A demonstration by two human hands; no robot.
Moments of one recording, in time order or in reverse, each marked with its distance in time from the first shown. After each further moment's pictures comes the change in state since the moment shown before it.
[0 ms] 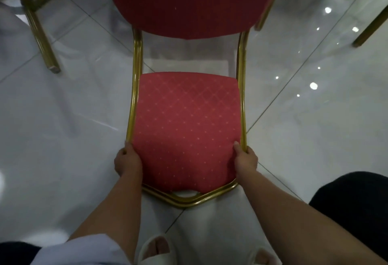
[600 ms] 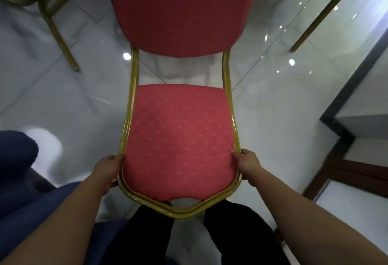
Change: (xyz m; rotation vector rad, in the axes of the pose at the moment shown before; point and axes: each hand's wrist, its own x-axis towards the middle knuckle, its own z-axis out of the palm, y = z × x) left_hand -0.192 0.087 -0.269 0.169 -0.459 -0.269; right_hand -0.269 -0.139 -0.196 -0.498 -0.192 0.117
